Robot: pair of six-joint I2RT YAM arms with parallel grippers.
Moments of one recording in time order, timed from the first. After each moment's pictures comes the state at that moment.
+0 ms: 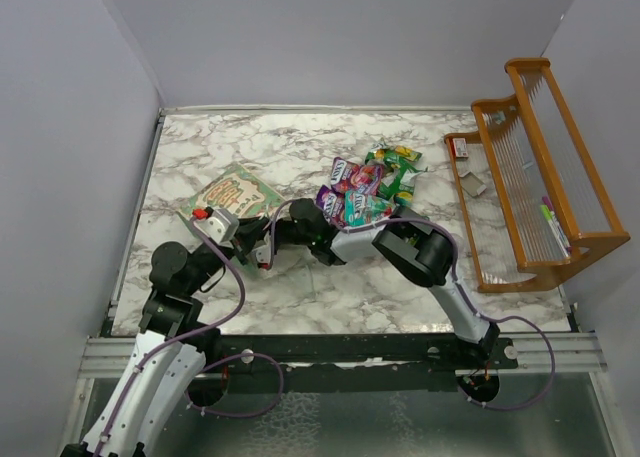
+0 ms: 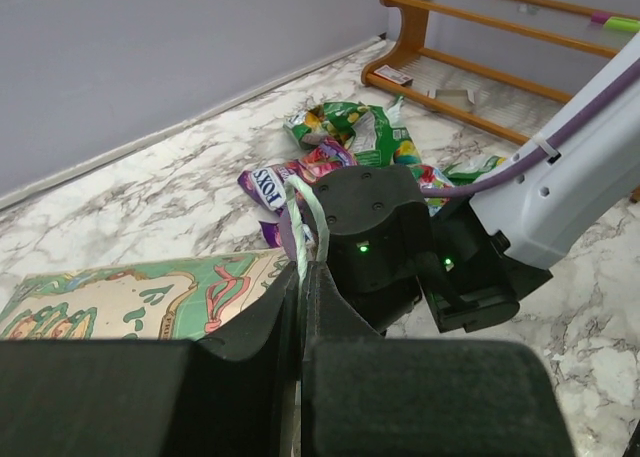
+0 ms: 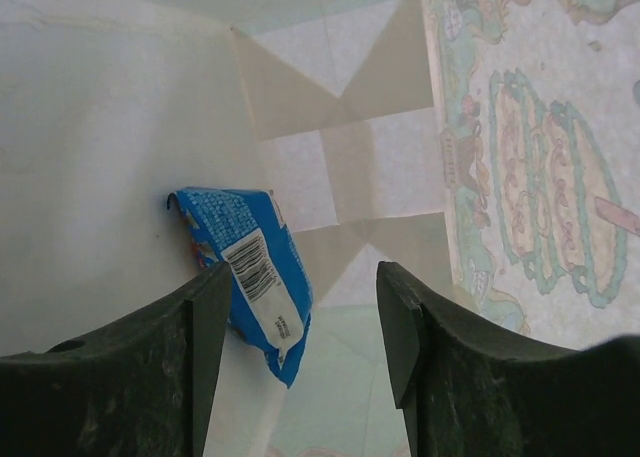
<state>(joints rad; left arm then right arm) -0.31 0.39 0.43 0.05 0.46 -0.02 0.98 2.27 1.29 0.81 -0.42 -1.31</state>
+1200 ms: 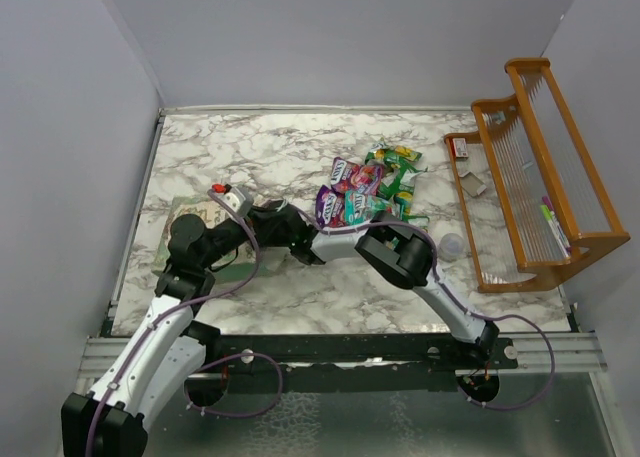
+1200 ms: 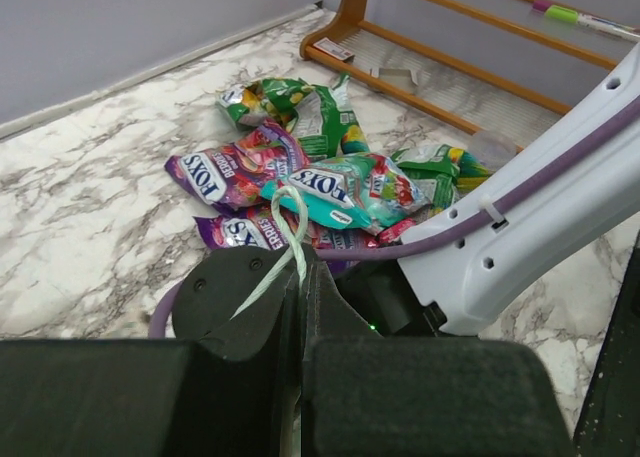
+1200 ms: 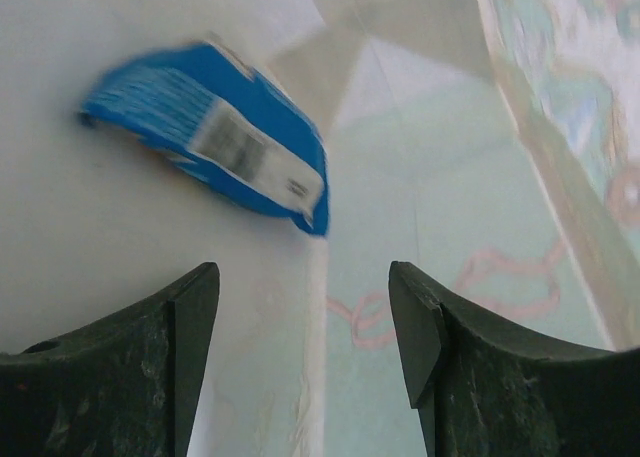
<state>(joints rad) -0.31 0.68 0.45 0.25 0.59 -0.11 1.02 2.41 1.54 0.64 -0.43 -1.21</state>
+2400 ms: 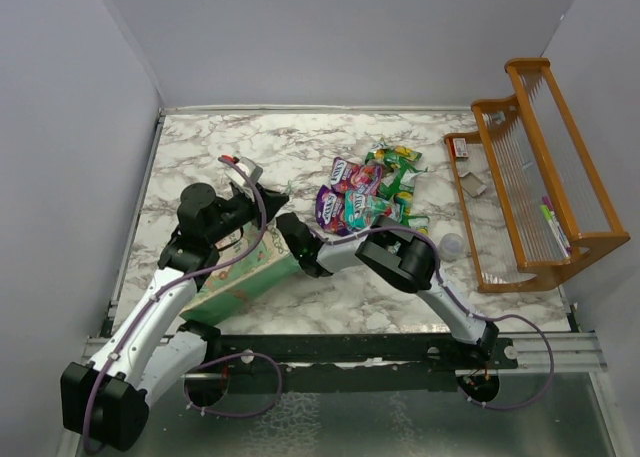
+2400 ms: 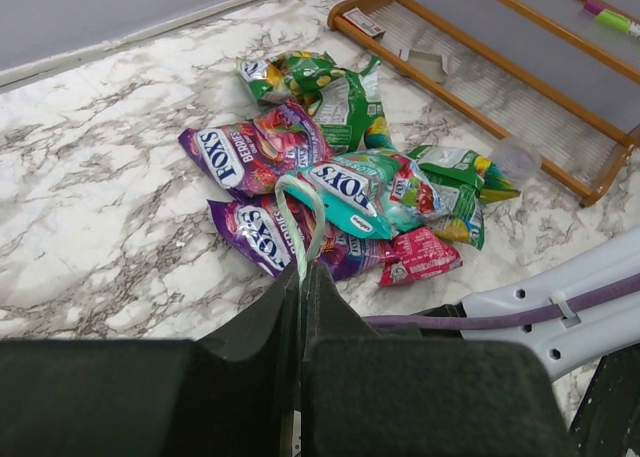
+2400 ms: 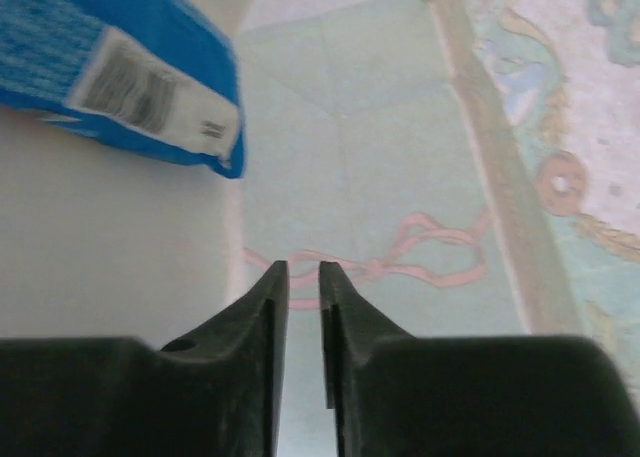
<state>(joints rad) -0.32 0.88 0.66 0.10 0.52 -0.13 1.06 2.38 1.38 0.83 -0.55 -1.33</state>
